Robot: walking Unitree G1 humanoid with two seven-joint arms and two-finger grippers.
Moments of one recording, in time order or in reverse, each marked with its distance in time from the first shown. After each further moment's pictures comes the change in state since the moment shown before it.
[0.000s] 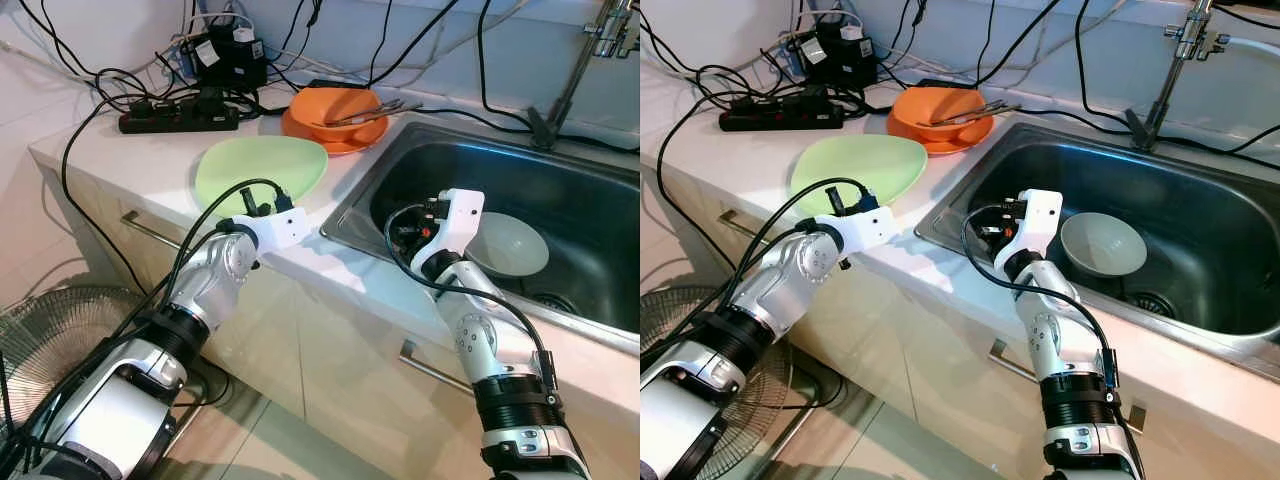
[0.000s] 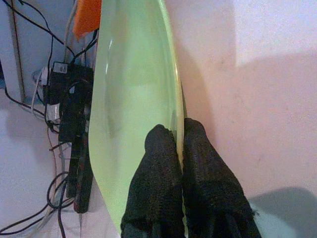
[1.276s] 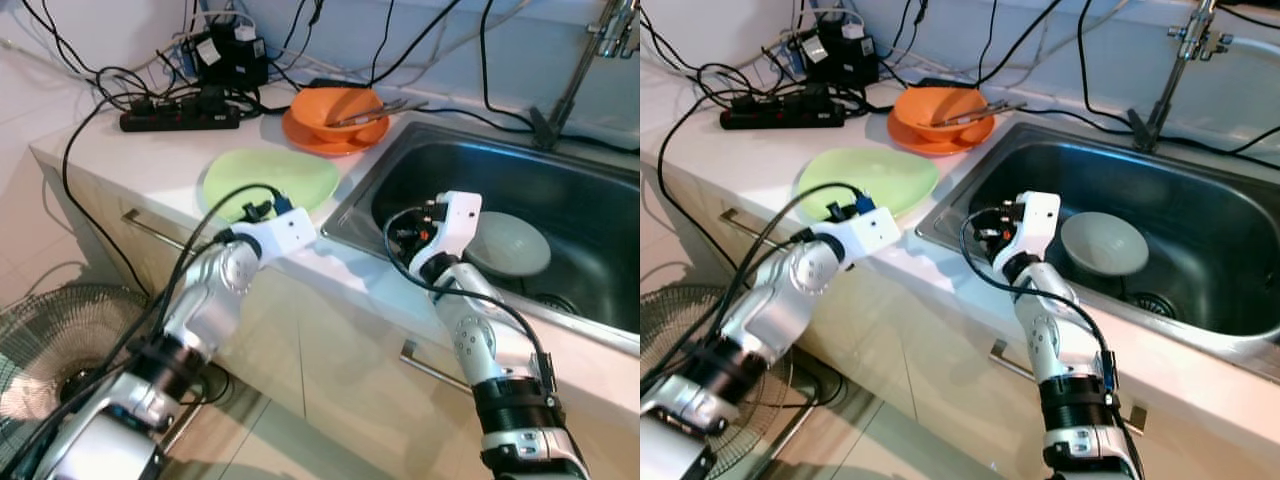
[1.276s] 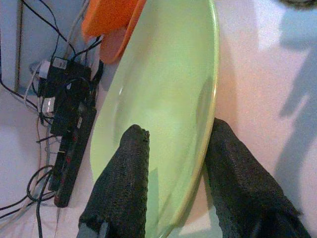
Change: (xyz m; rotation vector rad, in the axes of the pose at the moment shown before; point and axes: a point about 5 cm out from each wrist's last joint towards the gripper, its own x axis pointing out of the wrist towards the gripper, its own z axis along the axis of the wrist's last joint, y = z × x) left arm -0.019 -0.003 0.009 -0.125 -0.034 0.020; right arm -0.001 0.000 -0.002 0.003 0.005 0.002
